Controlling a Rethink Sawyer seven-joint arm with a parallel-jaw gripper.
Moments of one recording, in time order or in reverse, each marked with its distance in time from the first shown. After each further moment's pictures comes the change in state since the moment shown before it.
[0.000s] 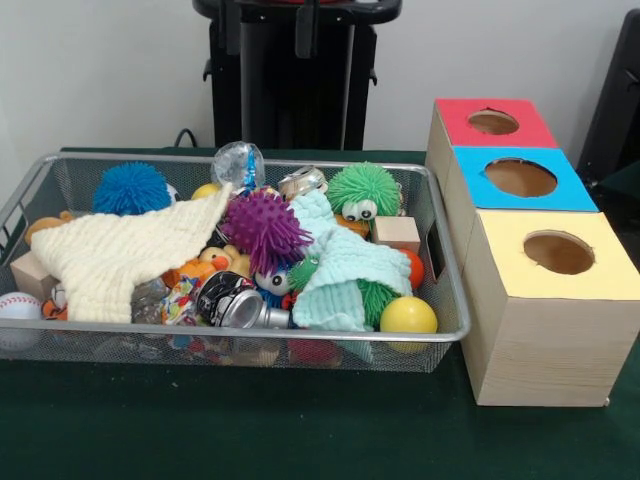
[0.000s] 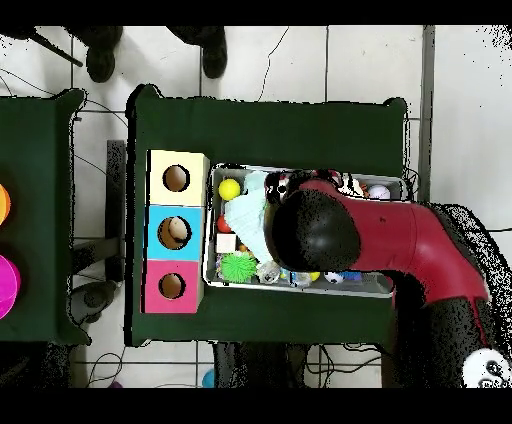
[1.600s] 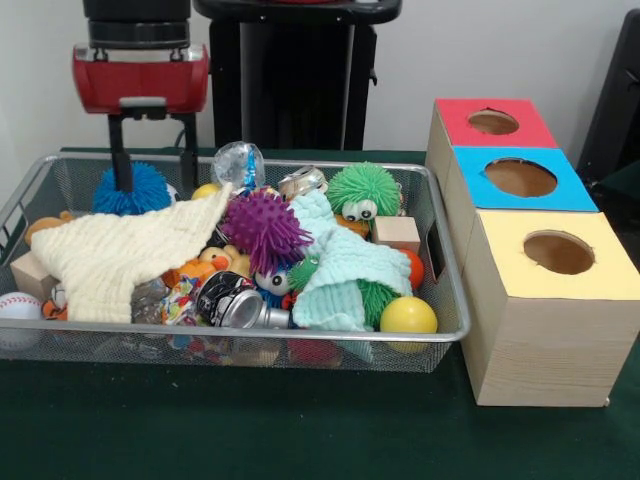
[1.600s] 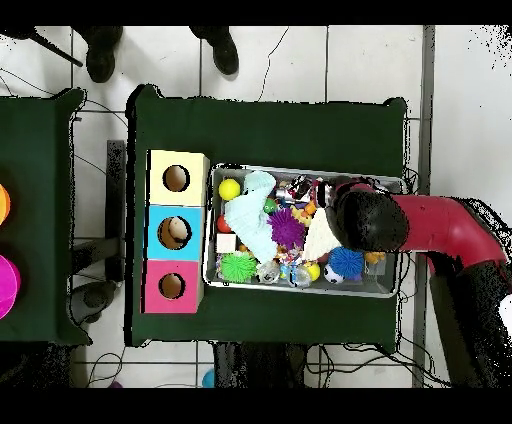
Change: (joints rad) arm -0.239 0.272 0.152 -0.060 -0.255 -0.018 0.000
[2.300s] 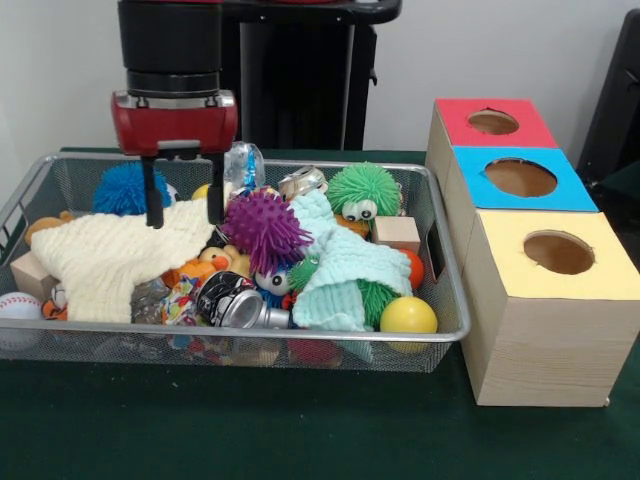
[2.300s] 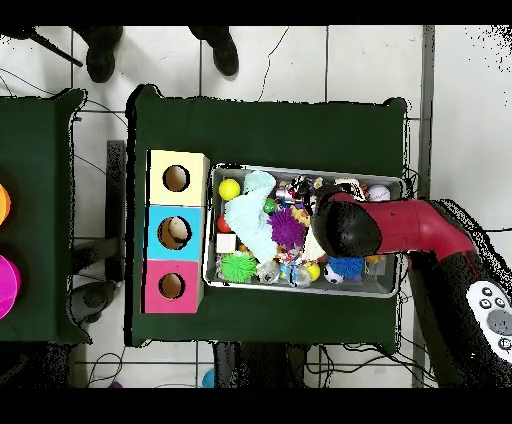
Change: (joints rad) arm 0.035 0.053 0.002 0.023 -0.141 -0.079 0.000
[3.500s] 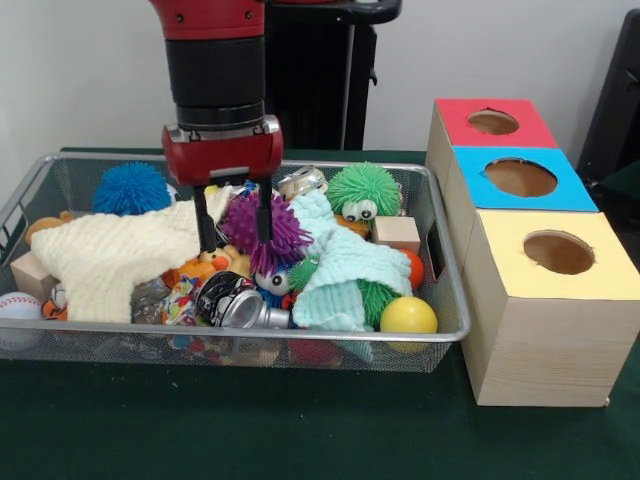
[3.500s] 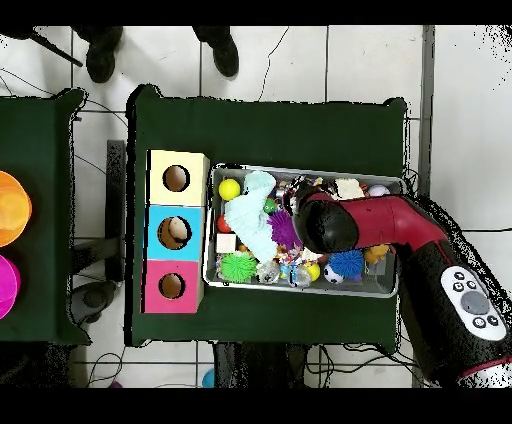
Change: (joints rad) arm 0.021 0.077 0.021 -0.009 0.000 -0.012 0.000
